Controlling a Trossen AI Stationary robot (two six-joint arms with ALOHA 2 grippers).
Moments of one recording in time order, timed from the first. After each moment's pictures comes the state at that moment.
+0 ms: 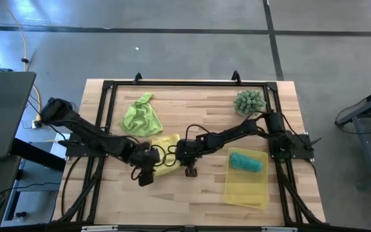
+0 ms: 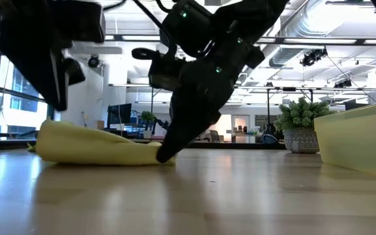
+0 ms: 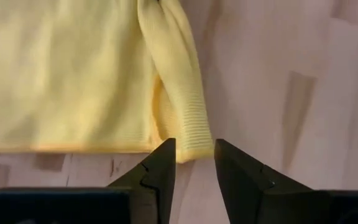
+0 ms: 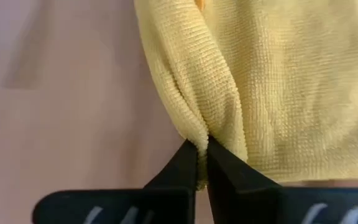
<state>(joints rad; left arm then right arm) -0.32 1.42 0.81 -0.50 -0.08 -0.64 0.14 2.15 1.33 -0.22 -0.21 0.10</state>
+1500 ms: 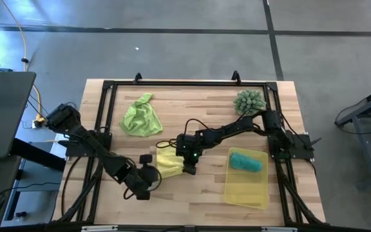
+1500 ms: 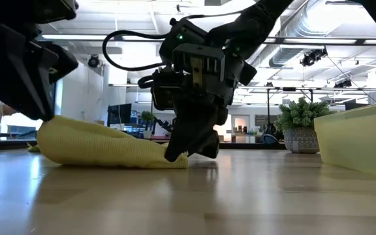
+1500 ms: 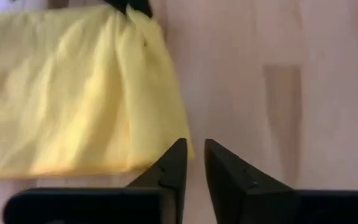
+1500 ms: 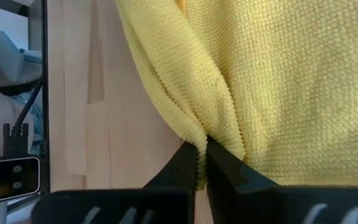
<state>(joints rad) -0.56 1.56 0.81 -0.33 -0.40 -0.57 0.07 2.16 1.33 -0.20 -0.55 0.41</state>
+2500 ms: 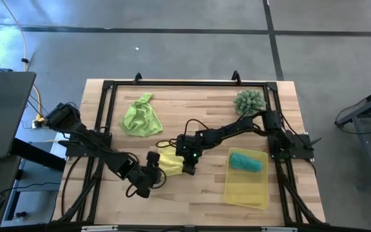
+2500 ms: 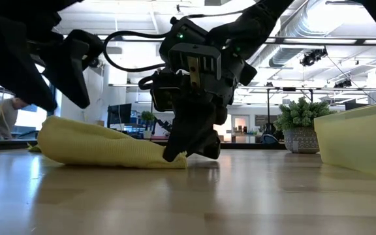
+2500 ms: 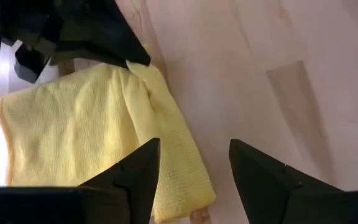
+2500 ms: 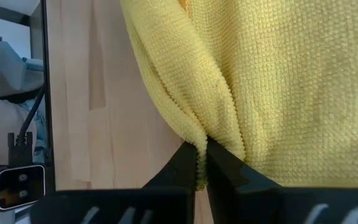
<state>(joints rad) -0.51 1.55 0.81 -0.27 -0.39 -0.19 0.07 2.16 1.33 -0.18 -0.55 0.47</state>
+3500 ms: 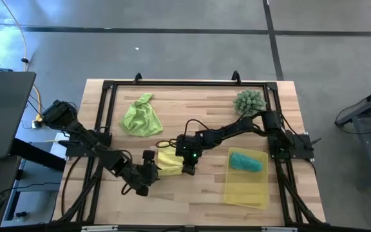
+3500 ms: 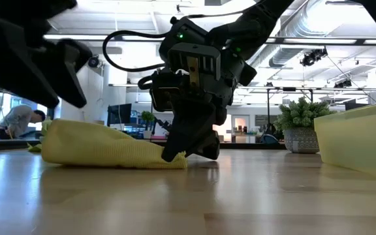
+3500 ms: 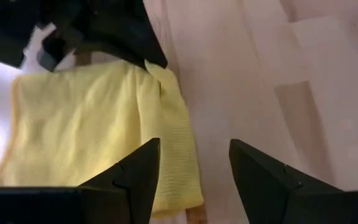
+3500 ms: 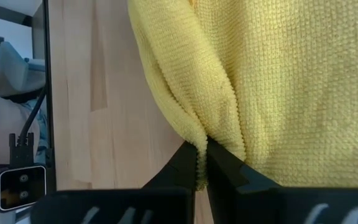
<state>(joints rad) -0.53 1.48 0.68 -0.11 -0.46 -0.30 0.07 2.16 1.33 -0.16 -0.55 0.47</state>
